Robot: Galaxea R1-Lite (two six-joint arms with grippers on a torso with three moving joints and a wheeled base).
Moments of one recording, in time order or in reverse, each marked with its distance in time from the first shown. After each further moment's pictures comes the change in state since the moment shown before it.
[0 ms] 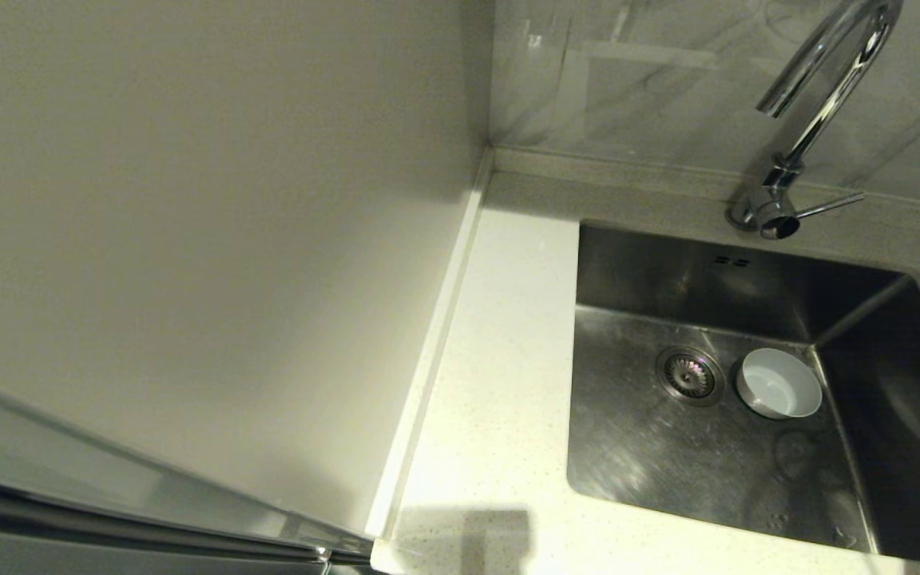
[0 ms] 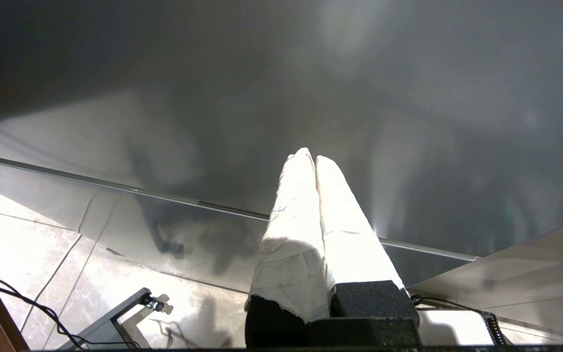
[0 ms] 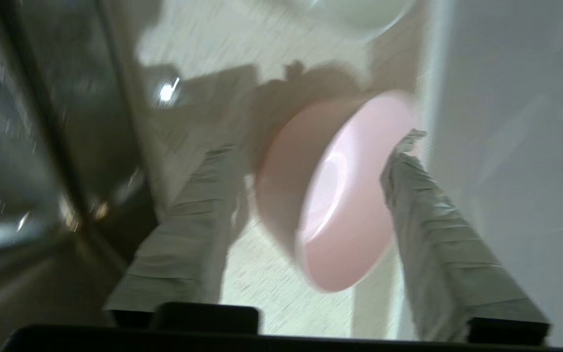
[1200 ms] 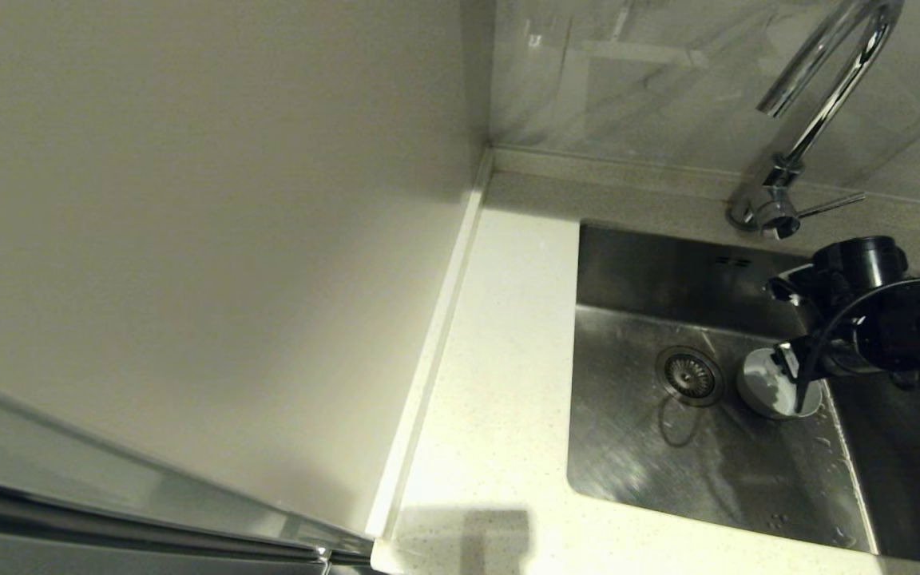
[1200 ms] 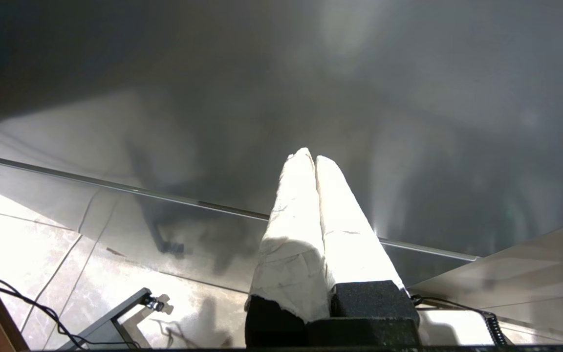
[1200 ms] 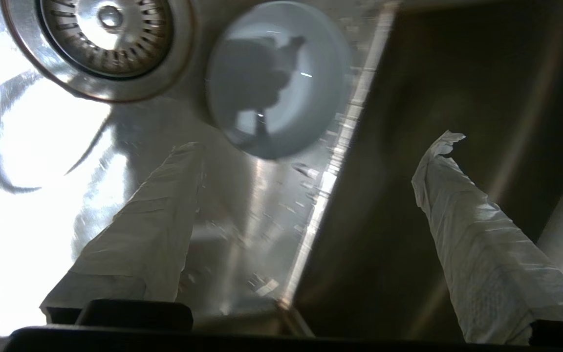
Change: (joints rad) left arm 0.000 0.000 0.000 0.000 0.001 0.000; right arm 0.541 0.275 -0.194 -0.008 0.044 0.124
